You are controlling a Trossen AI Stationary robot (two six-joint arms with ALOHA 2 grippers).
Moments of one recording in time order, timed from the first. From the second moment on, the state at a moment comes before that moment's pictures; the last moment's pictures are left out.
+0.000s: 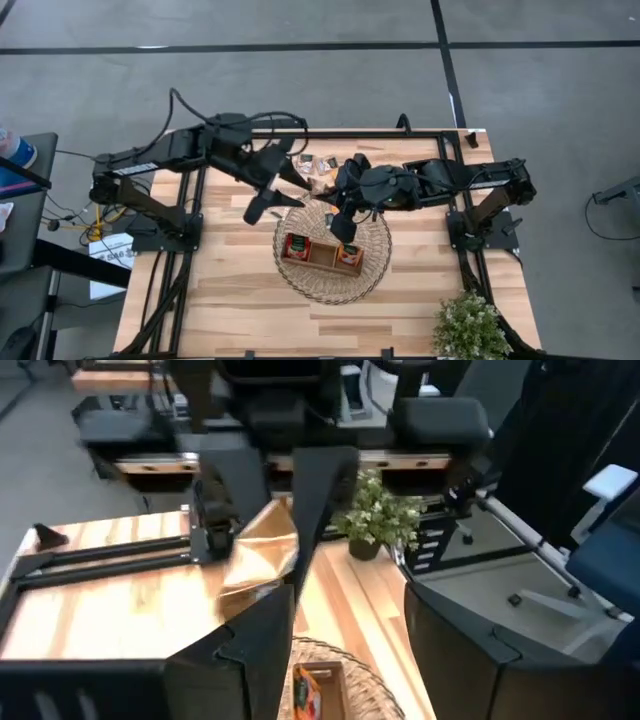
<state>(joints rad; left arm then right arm) 0.07 1.39 1.70 -0.63 0.37 0.06 0.24 1.66 1.93 -0.81 0.38 0.30</state>
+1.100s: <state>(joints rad) 0.03 1.30 1.70 -0.56 0.14 -0.22 0.25 1.62 1.93 -0.51 0.43 0.05</state>
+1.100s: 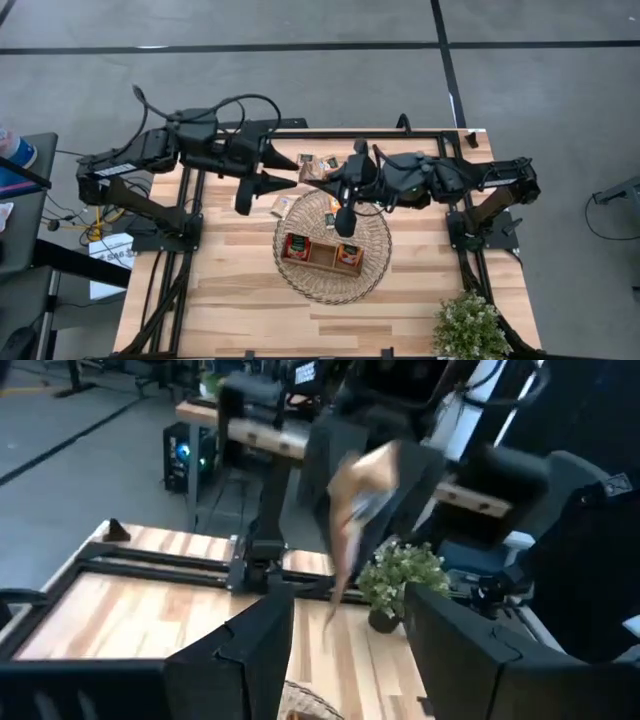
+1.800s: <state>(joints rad) 0.03 1.33 1.70 -0.56 0.16 -0.25 0.25 1.62 1.93 -0.47 0.44 0.02</state>
